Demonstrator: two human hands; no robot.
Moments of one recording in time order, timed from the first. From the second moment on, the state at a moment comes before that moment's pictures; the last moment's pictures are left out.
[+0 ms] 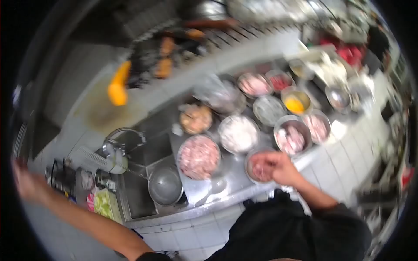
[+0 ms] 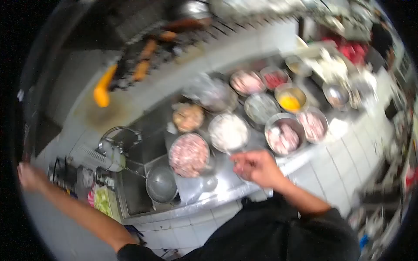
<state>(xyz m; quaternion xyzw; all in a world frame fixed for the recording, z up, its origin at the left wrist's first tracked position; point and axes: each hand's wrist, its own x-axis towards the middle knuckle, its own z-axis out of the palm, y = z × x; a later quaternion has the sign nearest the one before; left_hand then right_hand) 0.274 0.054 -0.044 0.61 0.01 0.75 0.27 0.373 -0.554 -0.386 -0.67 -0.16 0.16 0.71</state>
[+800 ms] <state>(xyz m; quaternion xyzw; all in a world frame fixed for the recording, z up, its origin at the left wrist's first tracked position) 0.368 -0.763 -0.354 0.67 -0.21 -0.02 0.71 0.215 -1.056 -0.368 -0.70 0.21 -0.21 0.65</state>
